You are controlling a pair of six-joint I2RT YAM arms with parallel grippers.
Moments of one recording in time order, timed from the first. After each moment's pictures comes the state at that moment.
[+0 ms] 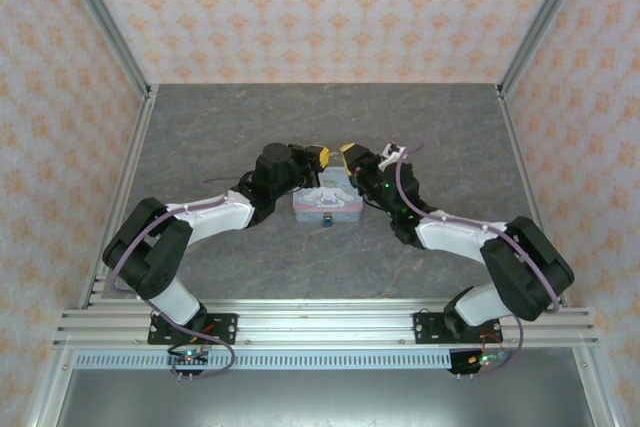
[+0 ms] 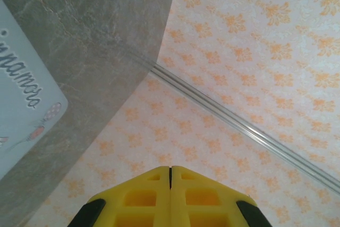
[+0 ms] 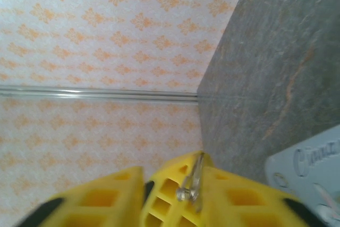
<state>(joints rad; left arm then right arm) -0.57 1.61 0.84 0.49 0.08 -2.04 0.61 1.41 0.58 0.74 0.01 1.46</state>
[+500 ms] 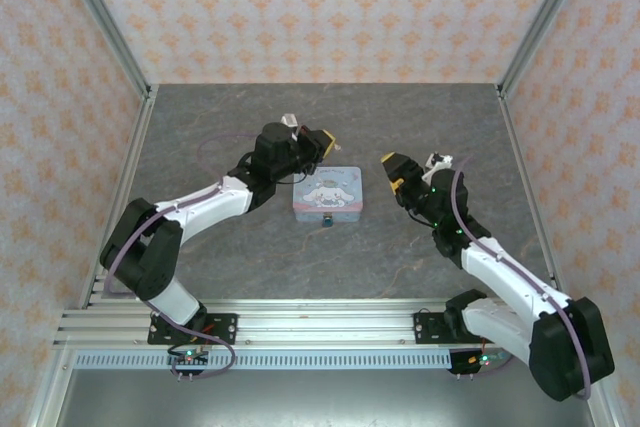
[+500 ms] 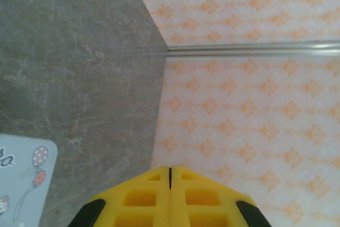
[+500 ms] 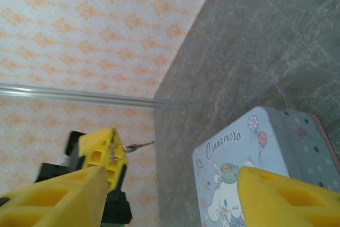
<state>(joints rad) -0.54 1.59 1.00 0.31 0.19 -1.37 0.38 1.00 0.48 0.26 -0.22 1.26</state>
